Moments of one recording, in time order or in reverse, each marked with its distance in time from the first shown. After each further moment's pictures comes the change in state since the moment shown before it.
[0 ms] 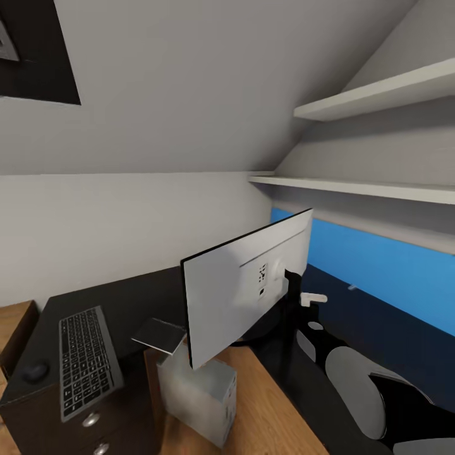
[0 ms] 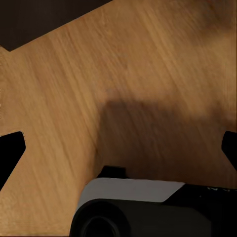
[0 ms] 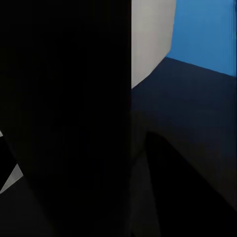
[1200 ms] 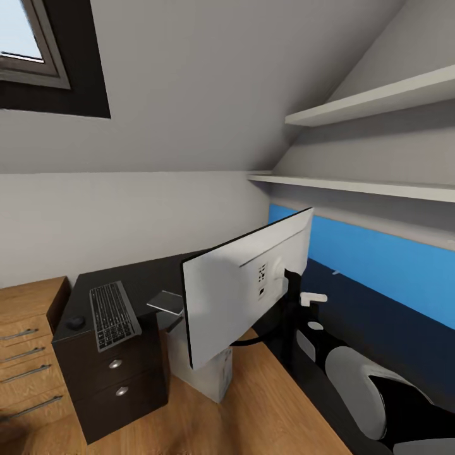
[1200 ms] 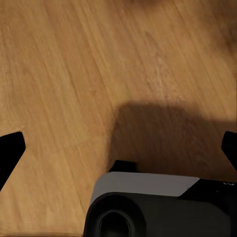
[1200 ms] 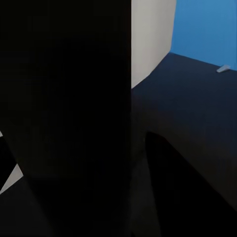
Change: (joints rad) left arm 0.000 0.001 0.003 0.039 0.004 0.000 0.001; right arm 0.000 0.000 0.006 -0.002 -0.003 -0.007 0.000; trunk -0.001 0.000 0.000
